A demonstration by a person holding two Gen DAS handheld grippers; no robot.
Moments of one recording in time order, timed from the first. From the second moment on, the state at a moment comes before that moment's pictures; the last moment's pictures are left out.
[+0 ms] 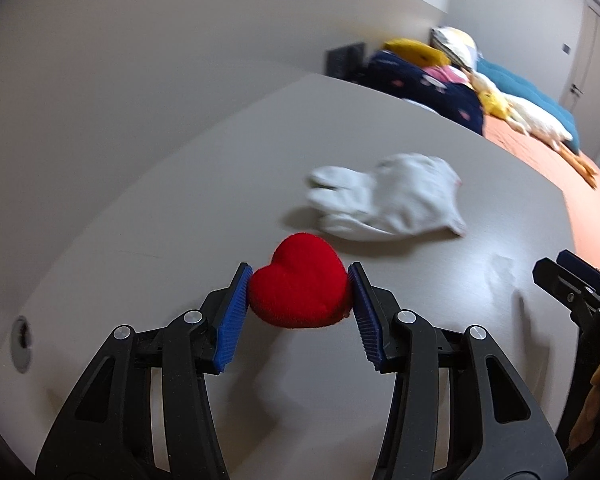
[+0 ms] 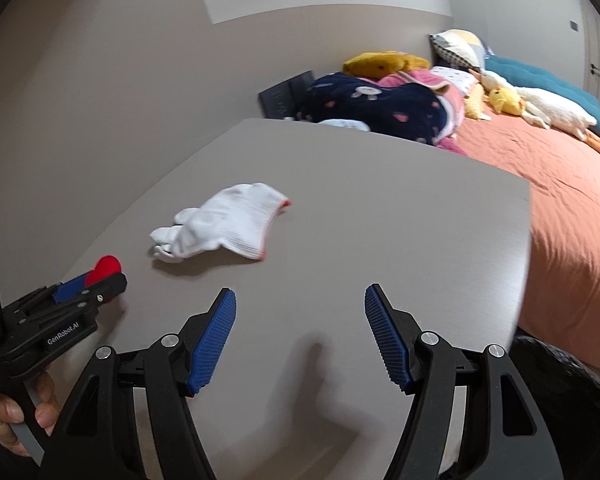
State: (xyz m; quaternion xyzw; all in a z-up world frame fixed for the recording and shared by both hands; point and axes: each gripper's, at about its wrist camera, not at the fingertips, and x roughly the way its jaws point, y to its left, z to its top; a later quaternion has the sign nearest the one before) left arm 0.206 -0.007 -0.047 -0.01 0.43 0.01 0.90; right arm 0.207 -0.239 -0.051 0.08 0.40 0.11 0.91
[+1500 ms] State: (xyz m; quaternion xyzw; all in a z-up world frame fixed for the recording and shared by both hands) left arm 0.199 0.075 -0.048 -0.09 0.43 0.12 0.89; right arm 0.261 -0.173 -0.062 0.05 0.44 0.14 0.88
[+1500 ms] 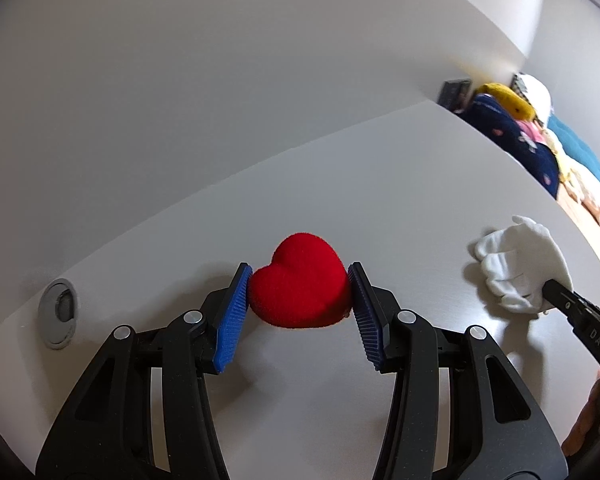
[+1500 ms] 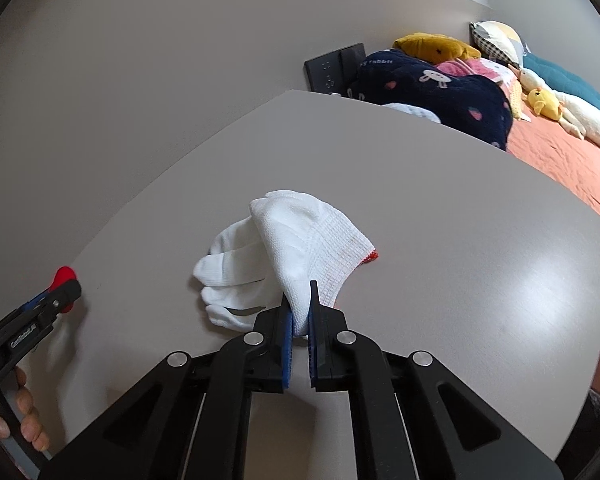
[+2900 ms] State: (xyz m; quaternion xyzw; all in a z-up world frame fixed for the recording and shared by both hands) left arm 0.112 -0.097 0.009 -0.01 0.40 -0.02 0.92; right arm 0.089 -0.290 0.007 0.09 0.38 0.10 0.91
